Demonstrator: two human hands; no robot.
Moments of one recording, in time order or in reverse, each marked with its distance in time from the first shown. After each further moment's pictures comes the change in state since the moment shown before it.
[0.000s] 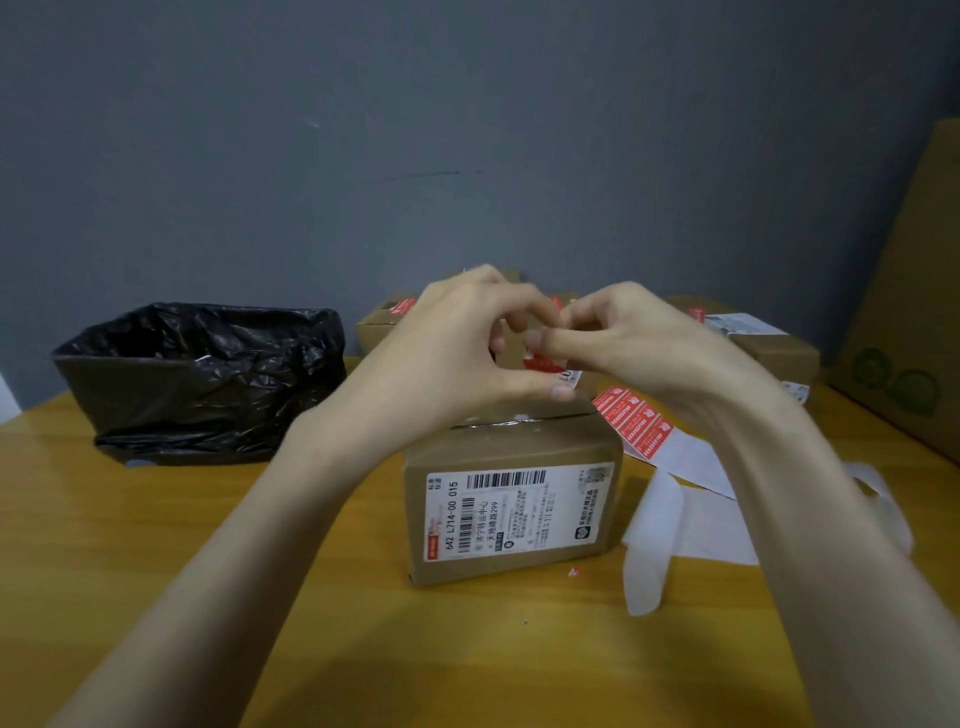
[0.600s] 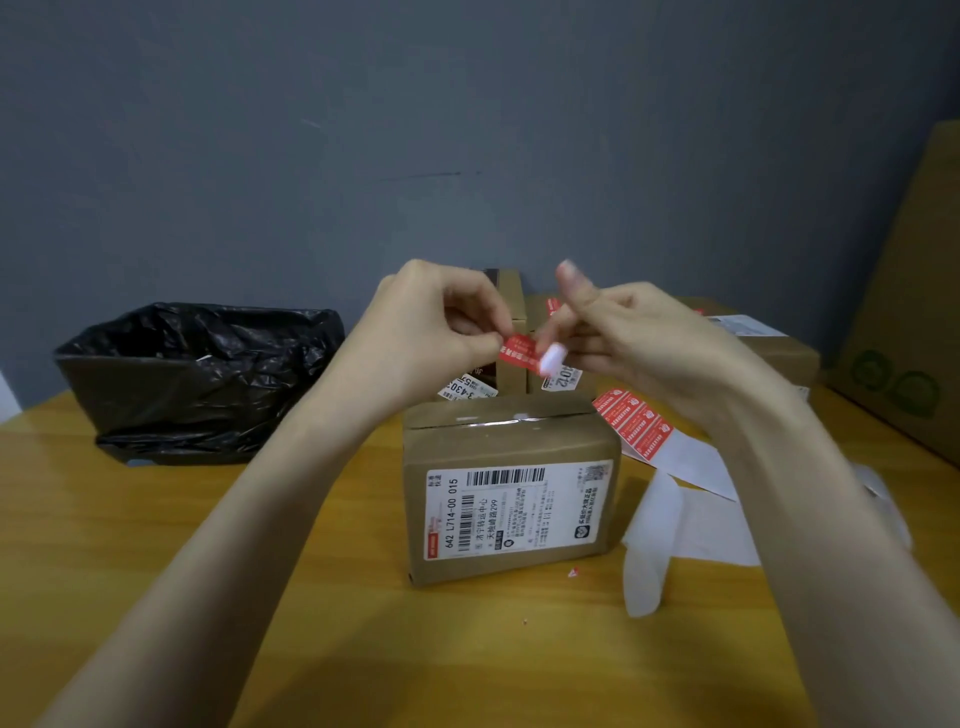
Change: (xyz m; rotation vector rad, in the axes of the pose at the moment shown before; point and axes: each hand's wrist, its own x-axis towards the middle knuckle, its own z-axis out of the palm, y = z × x) left_hand 0.002 -0.017 -0.002 -0.318 0.125 -0.212; right_hand -0.003 0.003 -0.003 0.302 -0.066 -0.016
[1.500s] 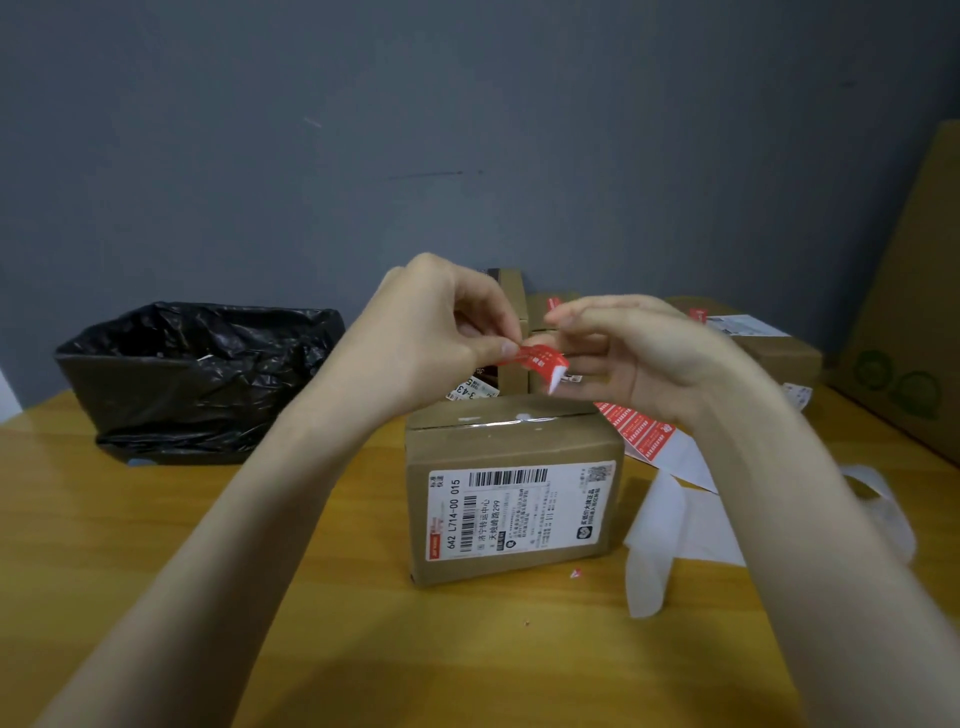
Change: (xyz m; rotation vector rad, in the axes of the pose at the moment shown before) left_hand -0.006 0.013 -0.006 0.065 -0.054 -0.016; right_hand 0.007 0.004 0.001 0.446 0.057 0.203
